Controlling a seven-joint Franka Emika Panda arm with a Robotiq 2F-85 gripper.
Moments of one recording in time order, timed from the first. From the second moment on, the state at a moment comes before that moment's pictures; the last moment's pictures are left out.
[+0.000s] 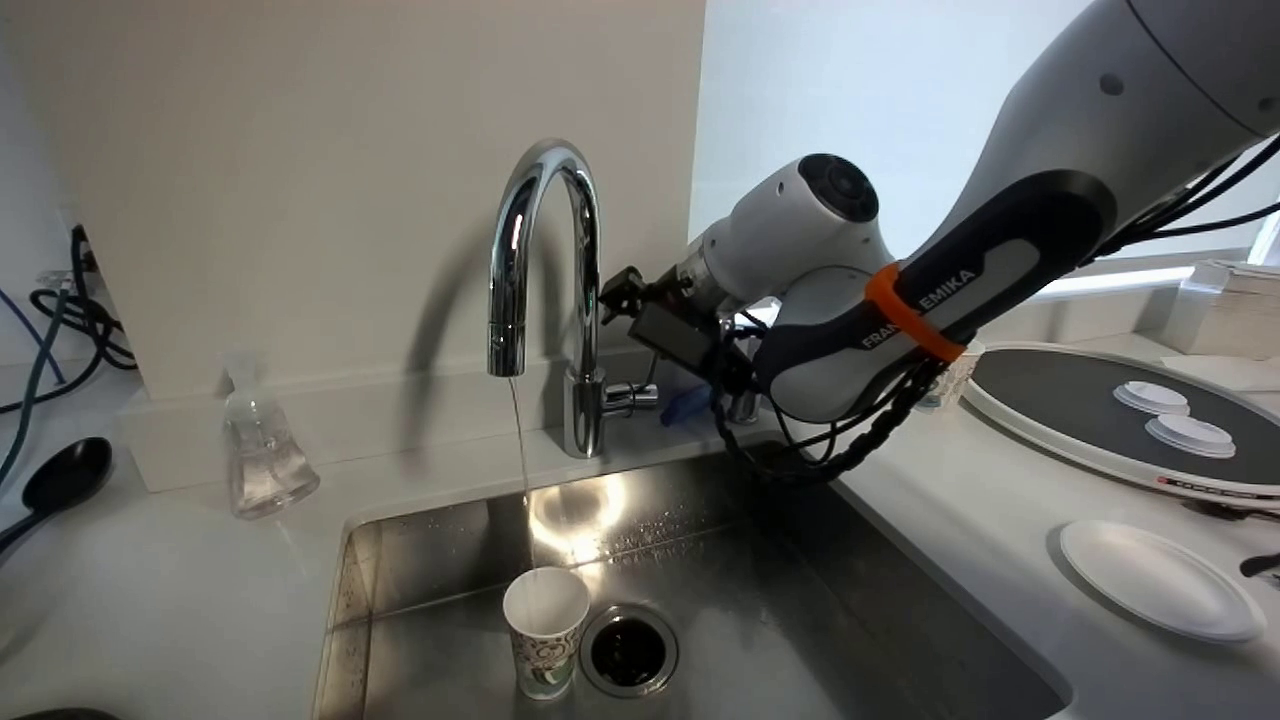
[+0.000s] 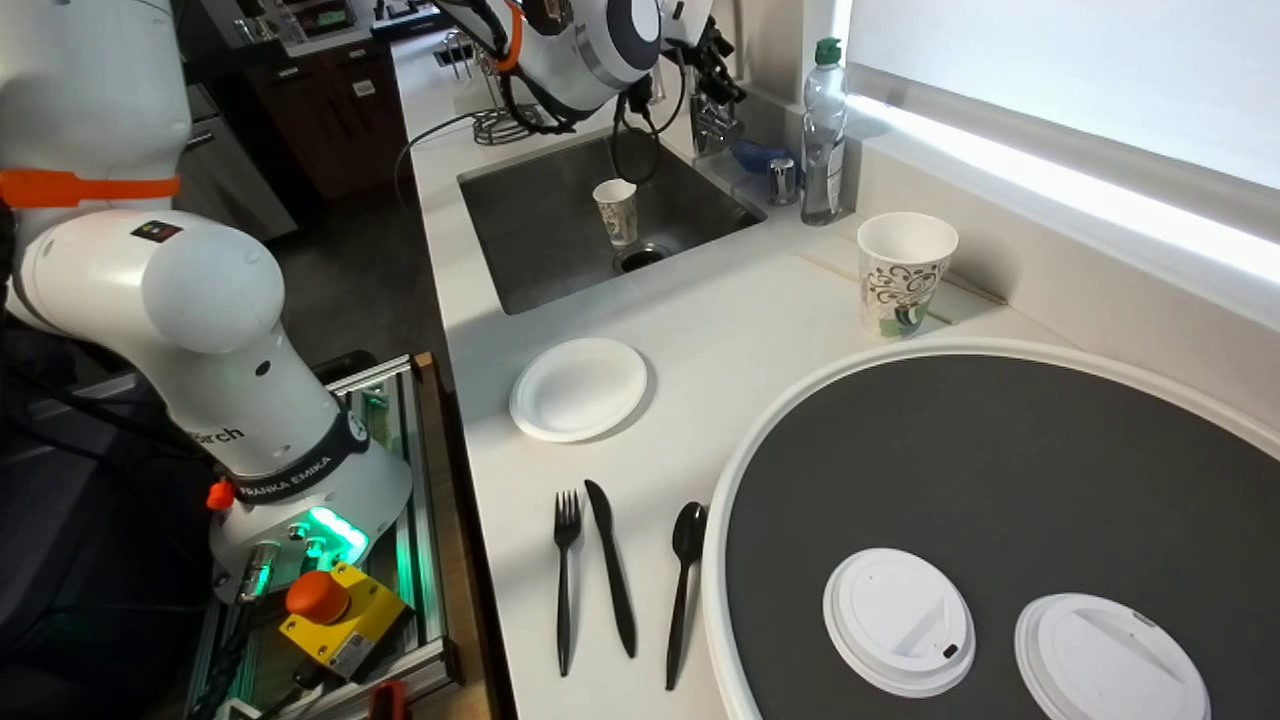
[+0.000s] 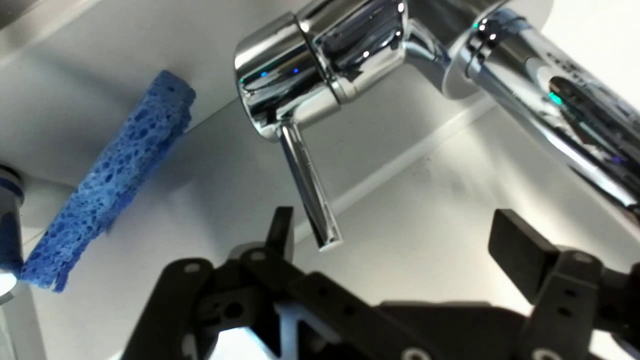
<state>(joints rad) 0.82 0.49 -0.49 -1.93 -0.39 3.27 1.37</state>
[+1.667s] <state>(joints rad) 0.72 0.49 -0.39 -1.91 -0.35 3.35 1.39</state>
